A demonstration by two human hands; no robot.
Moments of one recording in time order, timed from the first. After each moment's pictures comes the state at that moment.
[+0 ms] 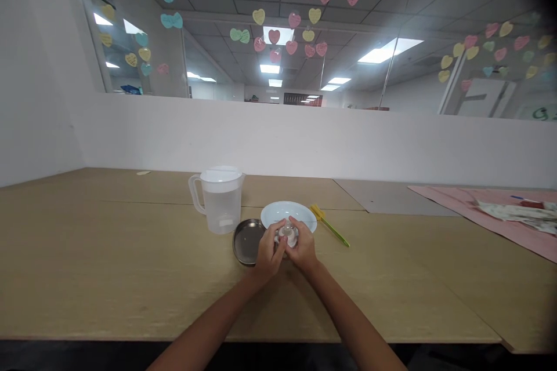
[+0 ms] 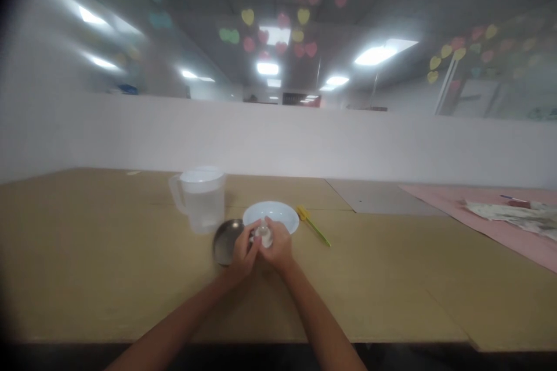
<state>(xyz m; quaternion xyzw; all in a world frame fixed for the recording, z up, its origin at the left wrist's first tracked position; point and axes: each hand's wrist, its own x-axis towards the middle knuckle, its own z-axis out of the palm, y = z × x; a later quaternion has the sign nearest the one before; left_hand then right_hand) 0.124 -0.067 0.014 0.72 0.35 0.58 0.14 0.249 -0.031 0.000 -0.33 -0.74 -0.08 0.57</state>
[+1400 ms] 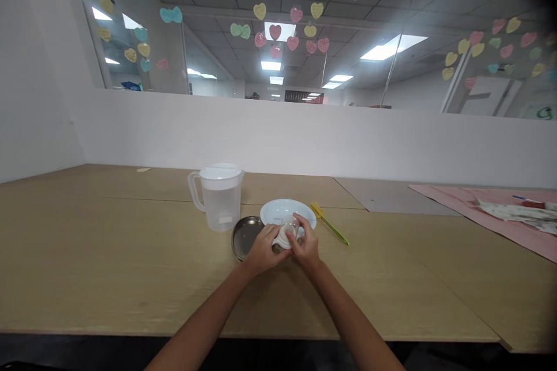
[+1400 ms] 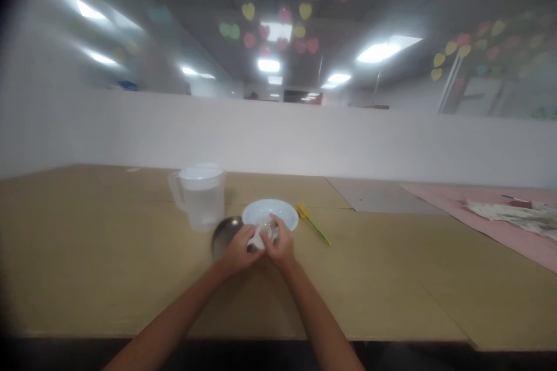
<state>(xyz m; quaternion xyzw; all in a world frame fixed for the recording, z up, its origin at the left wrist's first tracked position) 0.106 -0.055 0.015 0.83 0.33 0.45 0.04 0.256 -0.040 0.004 -0.35 -0.72 -0.01 0.60</state>
